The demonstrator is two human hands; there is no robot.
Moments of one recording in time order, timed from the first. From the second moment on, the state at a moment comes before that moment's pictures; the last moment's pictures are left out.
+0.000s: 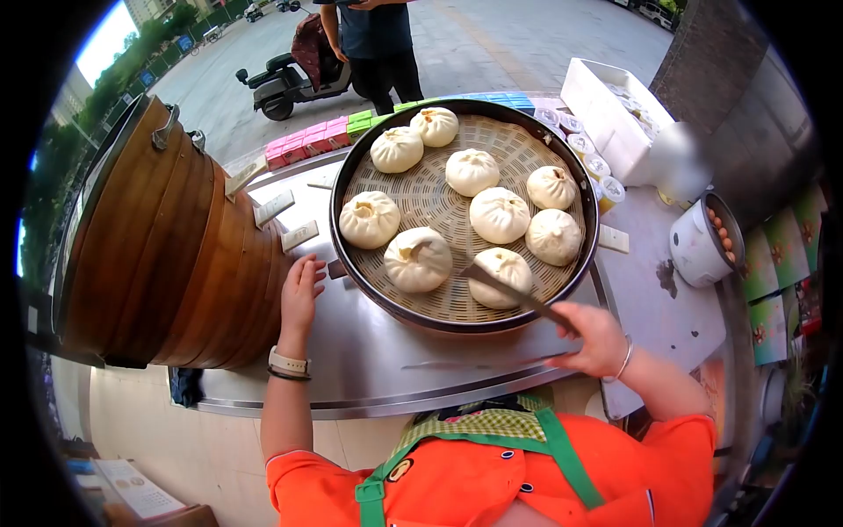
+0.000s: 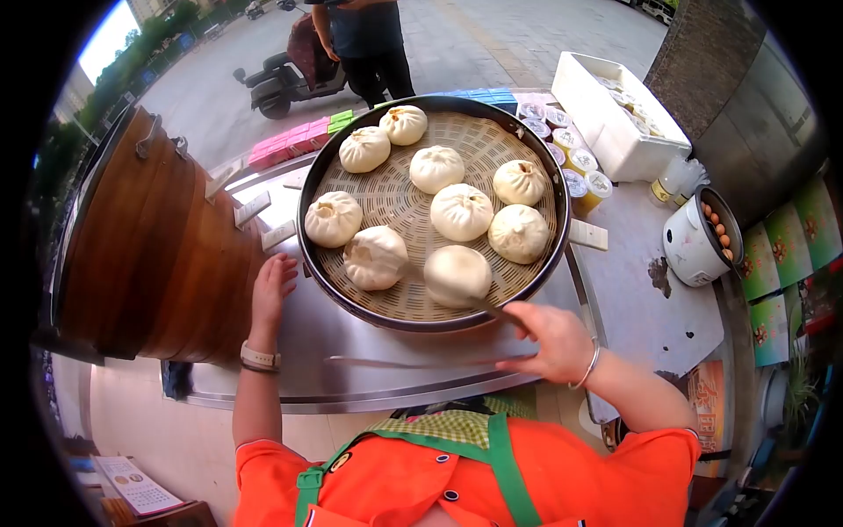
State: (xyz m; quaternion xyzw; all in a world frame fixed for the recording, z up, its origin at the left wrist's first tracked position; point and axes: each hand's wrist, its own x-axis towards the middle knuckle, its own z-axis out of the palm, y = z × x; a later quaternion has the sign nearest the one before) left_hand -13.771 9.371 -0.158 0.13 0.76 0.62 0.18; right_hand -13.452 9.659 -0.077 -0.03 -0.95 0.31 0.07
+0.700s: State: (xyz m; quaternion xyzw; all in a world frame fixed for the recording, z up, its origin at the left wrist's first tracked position) left_hand -13.784 9.373 -0.178 0.08 0.67 0.70 0.23; right_hand -13.508 9.581 -0.136 0.16 -0.93 0.27 0.17
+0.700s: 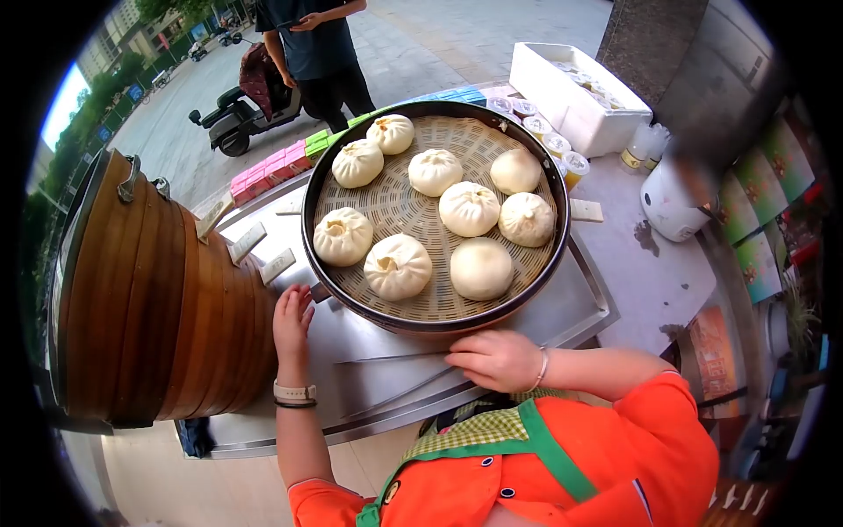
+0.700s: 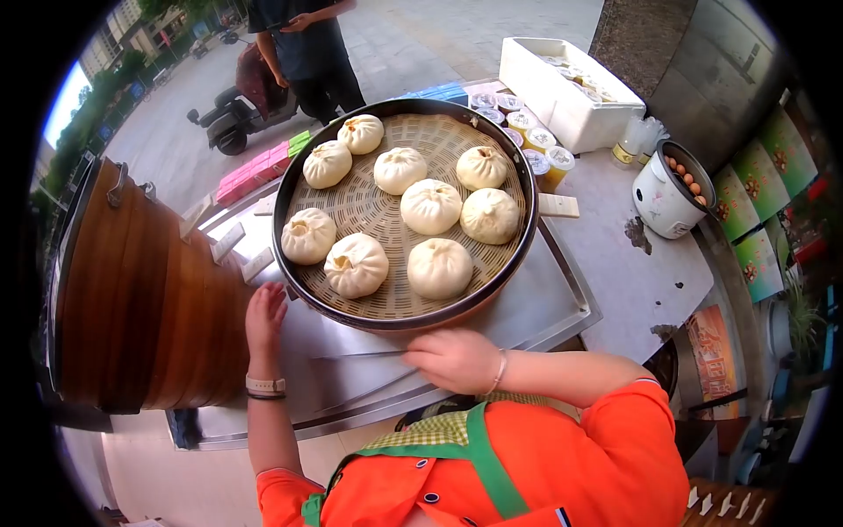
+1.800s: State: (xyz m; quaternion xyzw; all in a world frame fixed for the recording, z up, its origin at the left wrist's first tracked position) left_hand -13.668 9.609 -0.144 0.11 0.11 0.85 0.50; right_hand -13.286 9.845 -0.187 -0.49 -0.58 0.47 0.46
